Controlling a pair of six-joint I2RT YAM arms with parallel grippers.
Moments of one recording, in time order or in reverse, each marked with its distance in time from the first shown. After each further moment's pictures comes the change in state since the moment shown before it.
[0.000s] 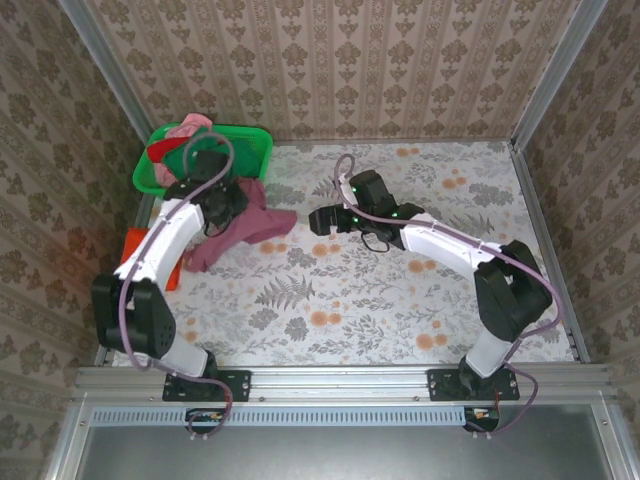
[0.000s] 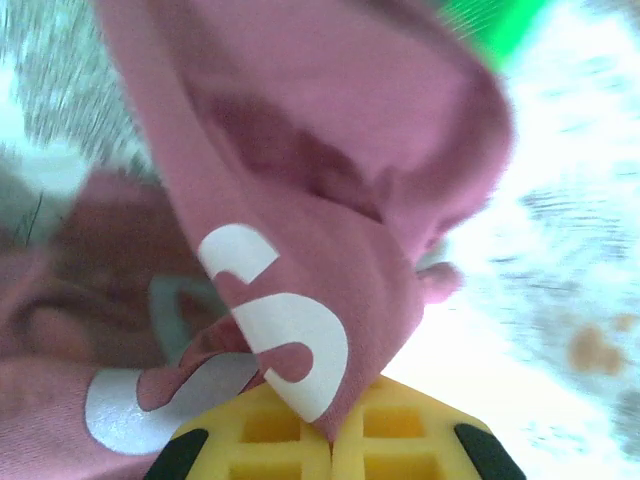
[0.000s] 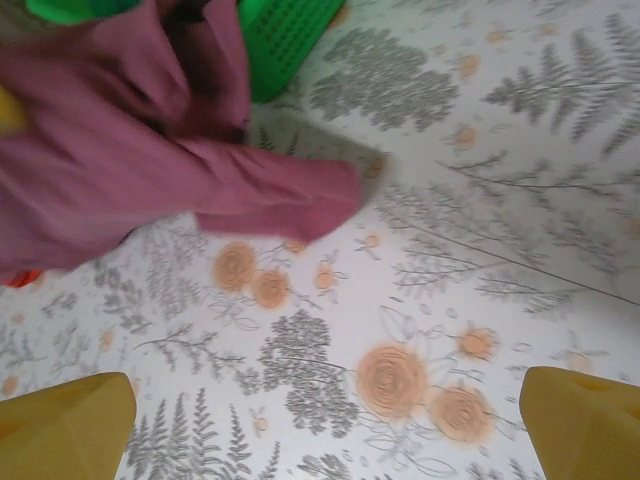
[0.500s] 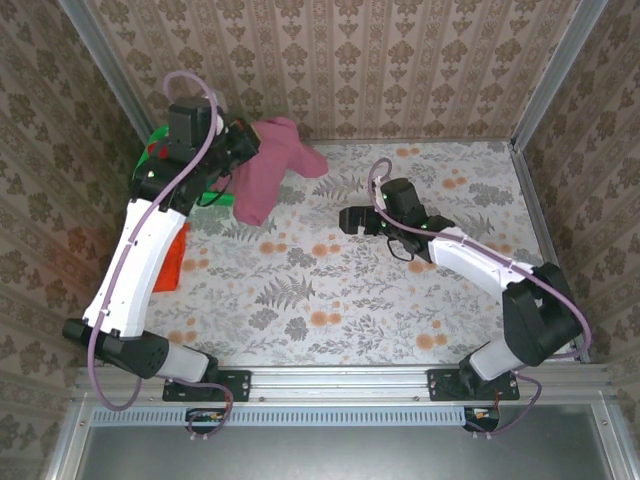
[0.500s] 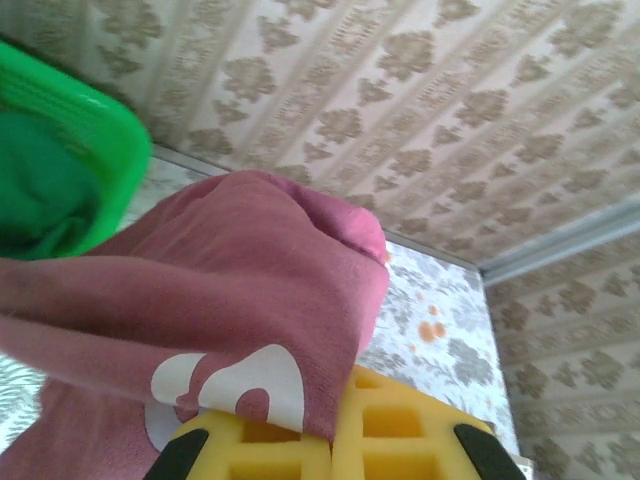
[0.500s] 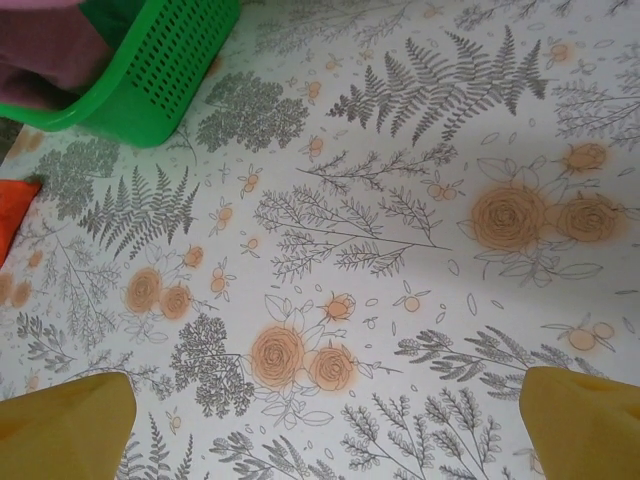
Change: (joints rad) left arm -0.211 -0.063 0.483 -0.059 0.006 0.076; right arm -0.093 -0.199 -0.214 0.041 0.092 0.055
